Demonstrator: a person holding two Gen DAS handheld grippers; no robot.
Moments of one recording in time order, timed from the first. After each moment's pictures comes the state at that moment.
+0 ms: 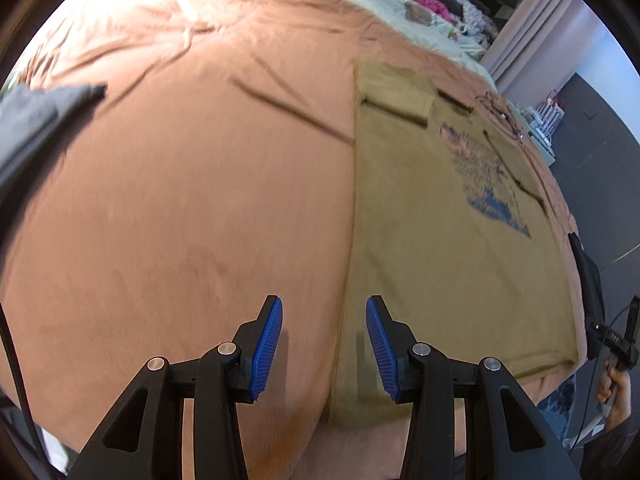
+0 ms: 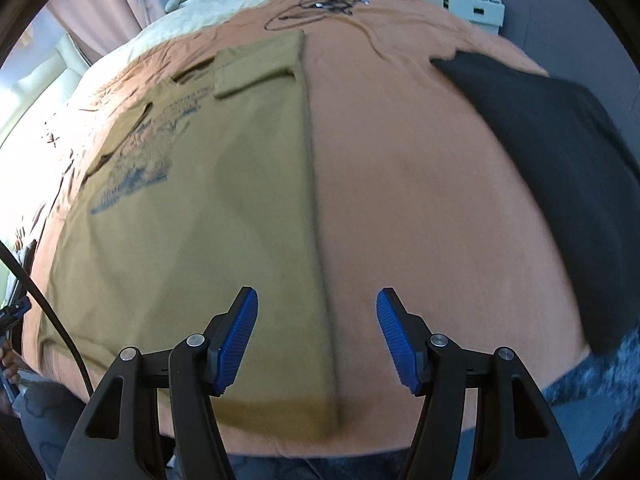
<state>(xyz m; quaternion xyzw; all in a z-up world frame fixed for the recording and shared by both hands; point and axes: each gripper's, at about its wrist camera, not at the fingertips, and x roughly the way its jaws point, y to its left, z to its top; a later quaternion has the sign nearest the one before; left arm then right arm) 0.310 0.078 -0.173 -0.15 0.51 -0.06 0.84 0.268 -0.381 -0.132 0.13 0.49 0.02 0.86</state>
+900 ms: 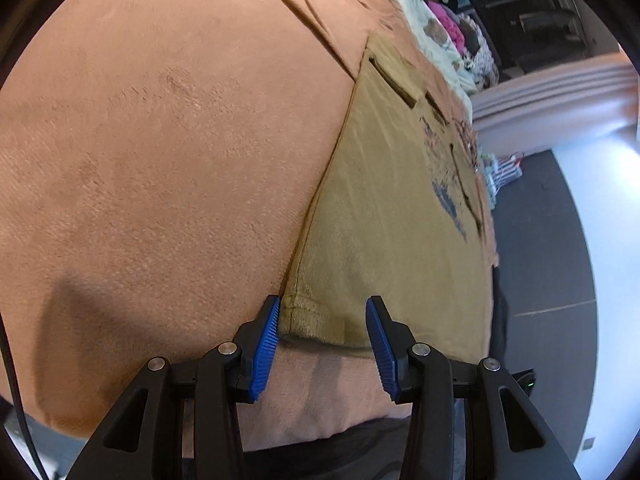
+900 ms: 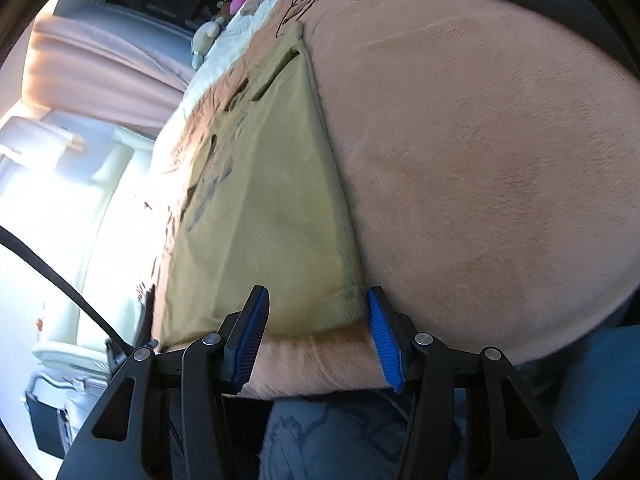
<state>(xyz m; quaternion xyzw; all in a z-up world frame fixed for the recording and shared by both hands) 0.259 0.094 -0.224 -0.38 0.51 -0.13 0.76 0.195 -0.459 -0.188 0.38 0.44 0.16 0.80</state>
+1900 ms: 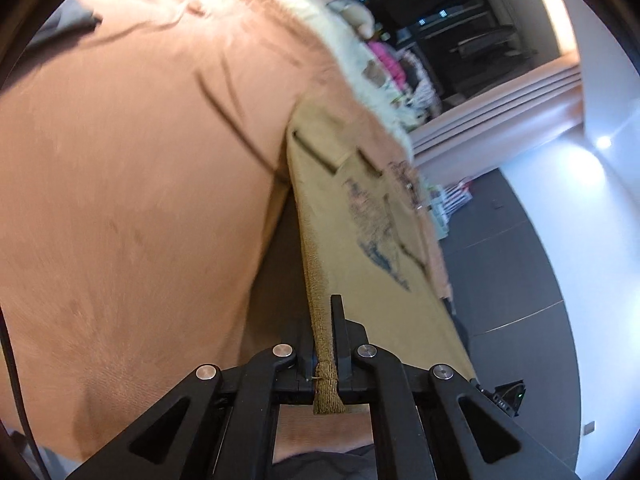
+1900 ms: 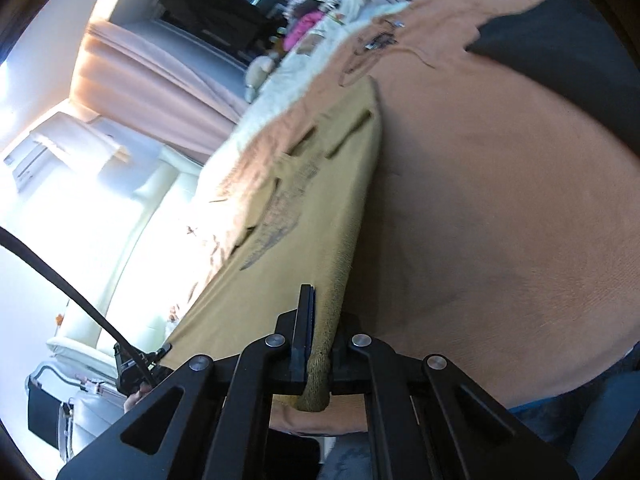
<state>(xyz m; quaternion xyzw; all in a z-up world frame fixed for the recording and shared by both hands) 0.264 0.117 -0.139 -0.39 0.40 -0.19 0.81 0.149 -0.432 -0.125 0.37 0.33 0.20 0.84</state>
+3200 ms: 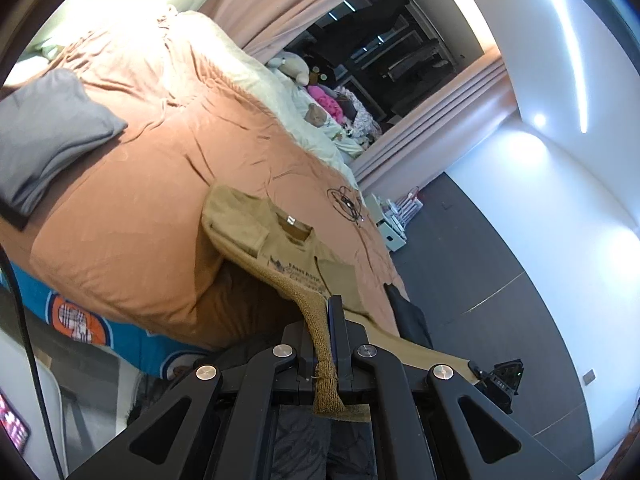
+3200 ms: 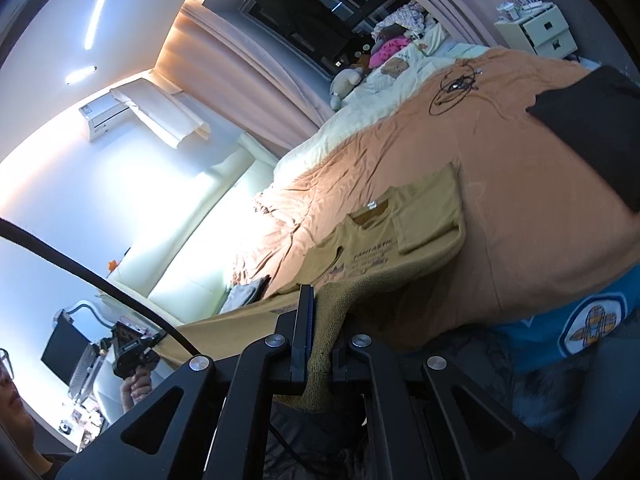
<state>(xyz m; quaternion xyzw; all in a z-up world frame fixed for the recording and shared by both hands) 0.052 0.152 0.012 -0.34 0.31 -0.22 0.86 0.051 -0.456 -0.059 0.32 0.27 0.27 0.87</state>
